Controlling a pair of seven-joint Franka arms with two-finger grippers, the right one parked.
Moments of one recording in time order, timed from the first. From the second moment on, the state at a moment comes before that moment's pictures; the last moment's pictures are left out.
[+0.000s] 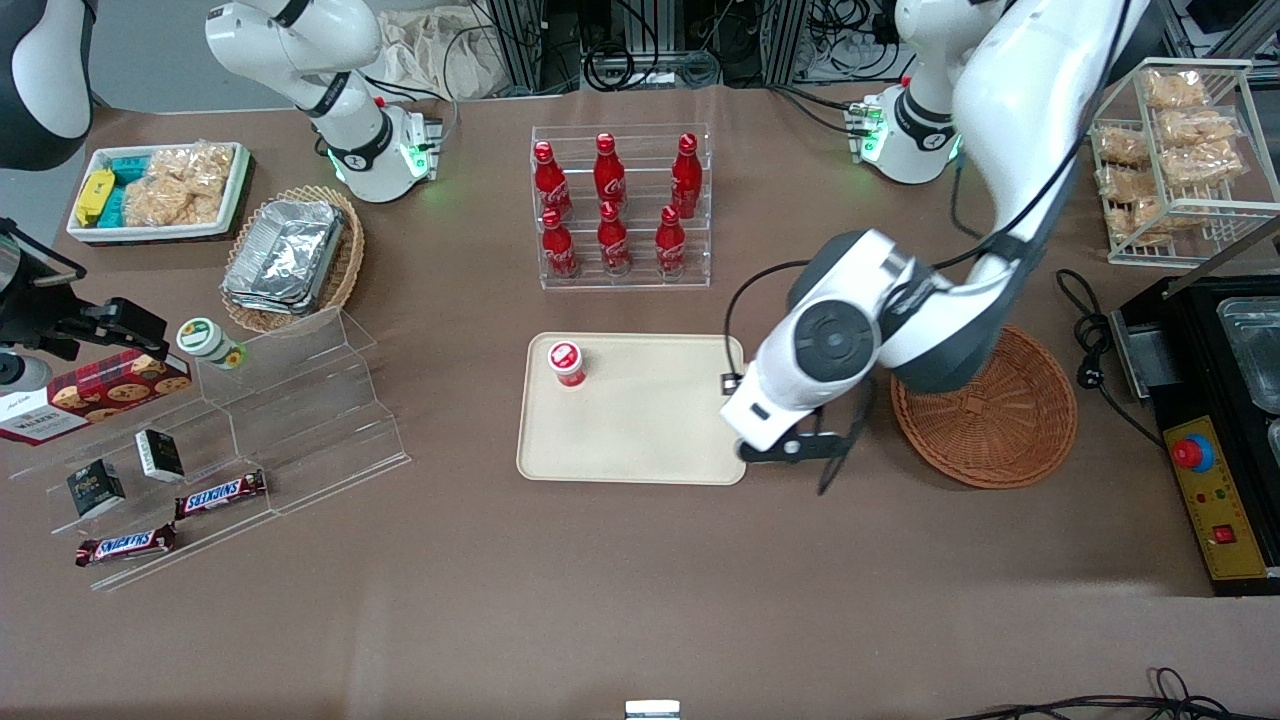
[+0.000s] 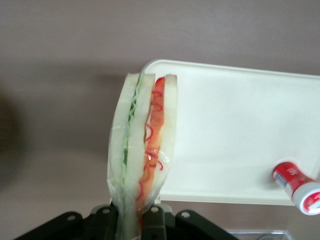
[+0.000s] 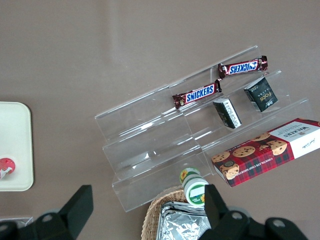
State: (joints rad) arm -0.10 0.71 -0.64 -1.37 0.24 1.85 -0.77
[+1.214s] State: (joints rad) arm -0.19 0.83 -0.59 -1.40 0.33 1.99 -0.92
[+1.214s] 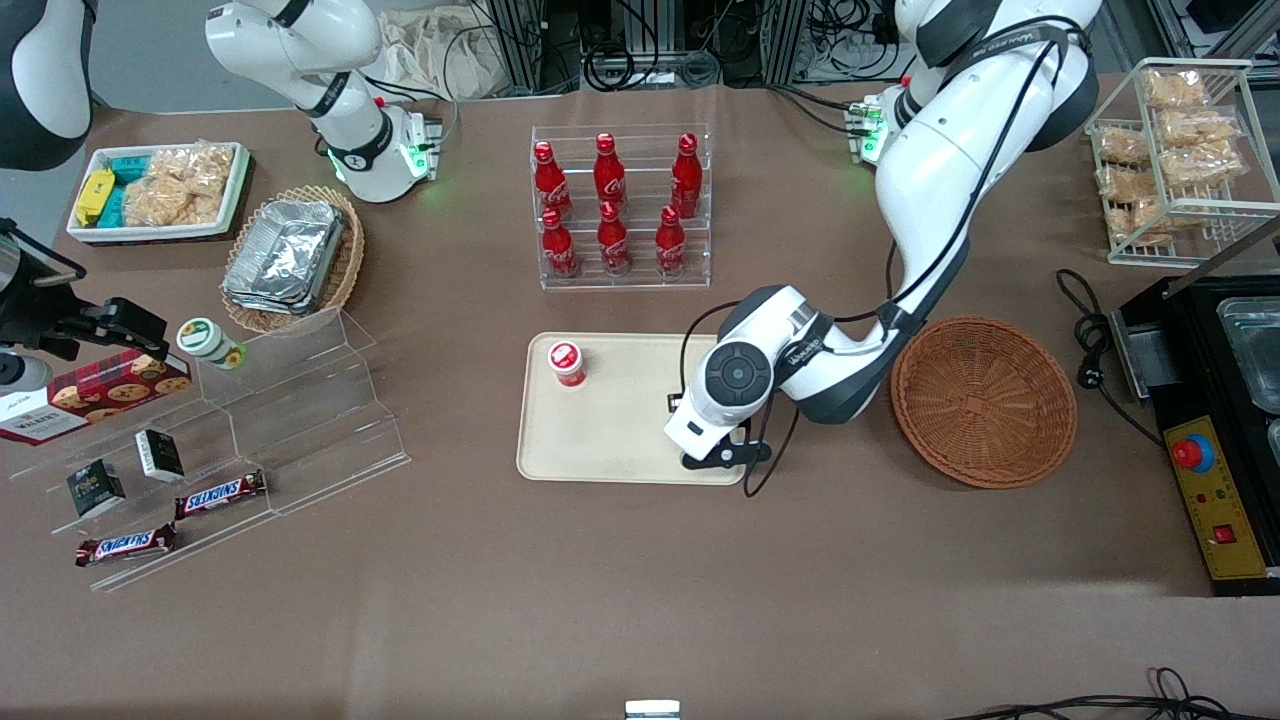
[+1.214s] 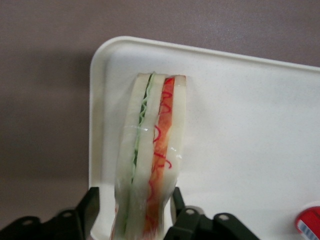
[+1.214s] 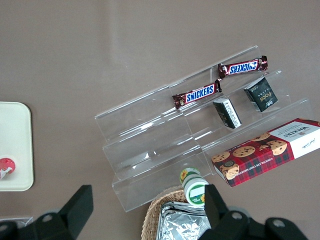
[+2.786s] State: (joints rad) arm -0.18 0.16 0.05 -1.64 0.01 1.75 -0.16
